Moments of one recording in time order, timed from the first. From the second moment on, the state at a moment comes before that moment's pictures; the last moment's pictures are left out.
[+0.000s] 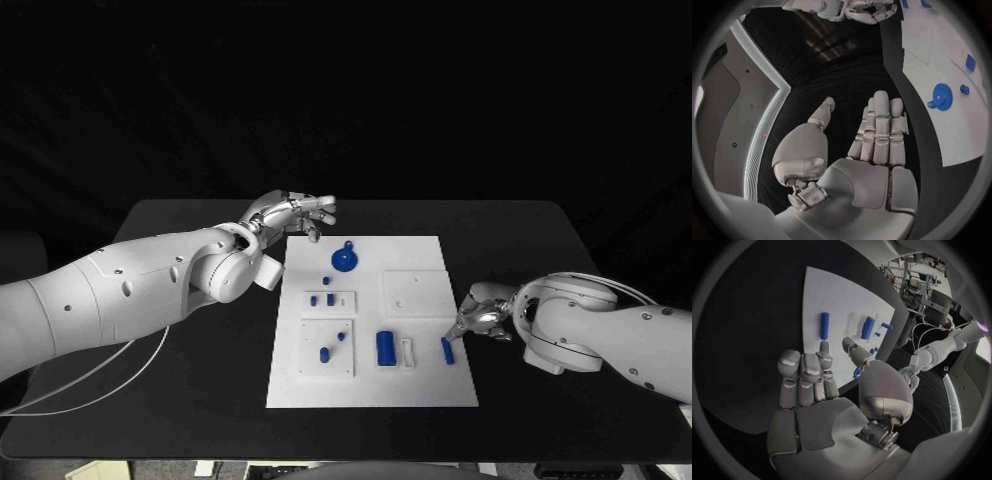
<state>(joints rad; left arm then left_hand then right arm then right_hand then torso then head) 1.21 -0.76 -0.11 1.30 -0.26 -0.19 0.35 0.76 -0.07 0.33 -0.27 0.05 0.81 0.19 0.25 0.51 1.15 0.10 0.07 0.30 1.13 -0.01 0.96 0.42 0.03 0.90 -0.11 0.67 1.28 1.18 -0.90 -0.17 1.59 -1.17 0.00 -0.53 0.81 -0.14 0.62 -0.25 0.05 1.01 0.09 0.26 0.65 1.17 -0.02 1.12 1.11 1.32 -0.12 1.23 1.04 0.18 1.18 -0.09 1.29 0.97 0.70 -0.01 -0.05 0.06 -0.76</state>
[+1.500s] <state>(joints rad) 1.21 -0.76 -0.11 1.30 -0.26 -0.19 0.35 0.76 -0.07 0.33 -0.27 0.05 0.81 0.19 0.25 0.51 1.15 0.10 0.07 0.30 1.13 -0.01 0.96 0.42 0.03 0.90 -0.10 0.67 1.28 1.10 -0.78 -0.19 1.55 -1.47 -0.02 -0.58 0.87 -0.12 0.72 -0.26 0.05 1.05 0.08 0.30 0.90 1.18 -0.02 1.12 1.10 1.32 -0.12 1.24 1.04 0.18 1.18 -0.07 1.29 0.98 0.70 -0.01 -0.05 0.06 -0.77</state>
